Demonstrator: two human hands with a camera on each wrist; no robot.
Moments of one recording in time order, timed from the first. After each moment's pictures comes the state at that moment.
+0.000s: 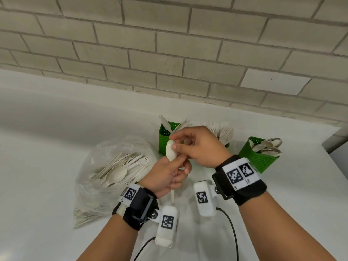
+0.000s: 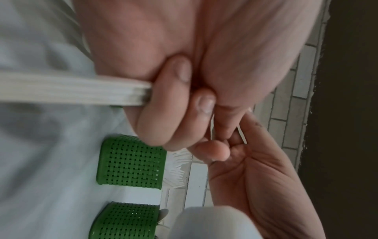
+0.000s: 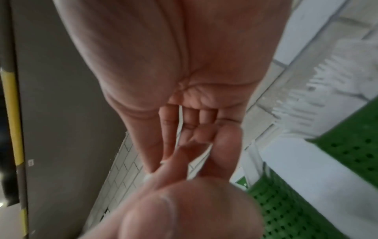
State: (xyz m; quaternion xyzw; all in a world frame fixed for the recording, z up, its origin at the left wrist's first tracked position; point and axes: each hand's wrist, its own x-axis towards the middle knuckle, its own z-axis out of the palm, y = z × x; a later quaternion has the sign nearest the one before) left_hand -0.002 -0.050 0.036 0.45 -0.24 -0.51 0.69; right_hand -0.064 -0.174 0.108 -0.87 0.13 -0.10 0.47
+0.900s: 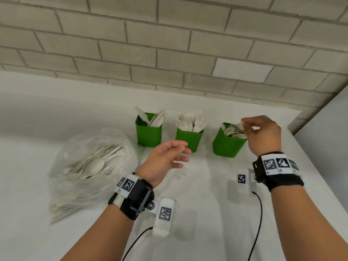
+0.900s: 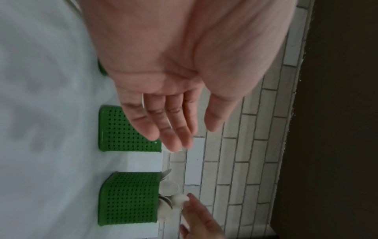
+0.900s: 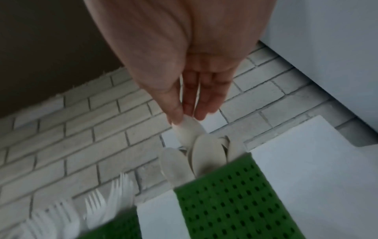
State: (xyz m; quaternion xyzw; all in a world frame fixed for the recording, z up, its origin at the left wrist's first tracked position) left_hand -0.042 -0.079 0.042 0.51 -0.26 -0.46 0.68; right_hand -0.208 -0.306 0.088 -0.82 0.39 -0.37 0.20
